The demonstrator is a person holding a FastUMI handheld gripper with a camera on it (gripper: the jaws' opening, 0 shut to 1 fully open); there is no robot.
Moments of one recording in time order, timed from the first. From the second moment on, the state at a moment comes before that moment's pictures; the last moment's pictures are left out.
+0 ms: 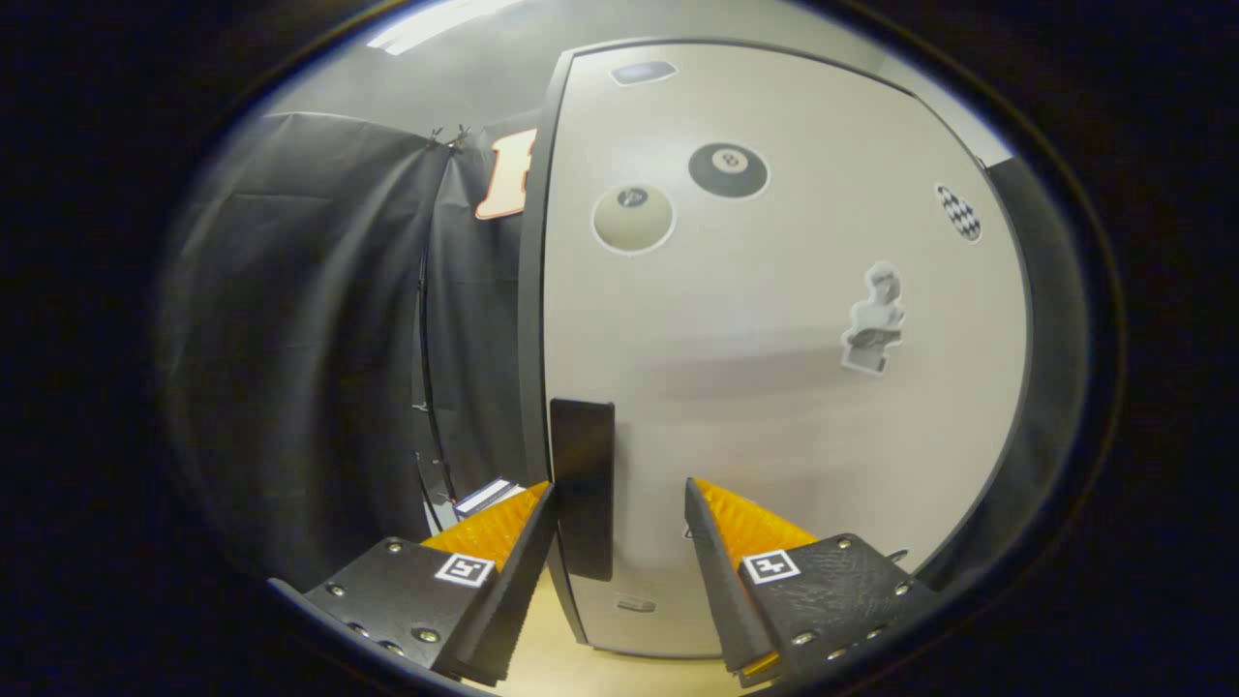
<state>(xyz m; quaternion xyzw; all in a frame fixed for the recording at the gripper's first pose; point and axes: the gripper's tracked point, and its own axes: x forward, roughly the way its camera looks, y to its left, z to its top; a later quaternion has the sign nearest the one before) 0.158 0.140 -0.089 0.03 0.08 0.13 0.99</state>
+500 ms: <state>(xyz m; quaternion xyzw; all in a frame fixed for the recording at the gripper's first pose) 0.127 0.022 -0.009 0.03 0.01 0.06 1.00</state>
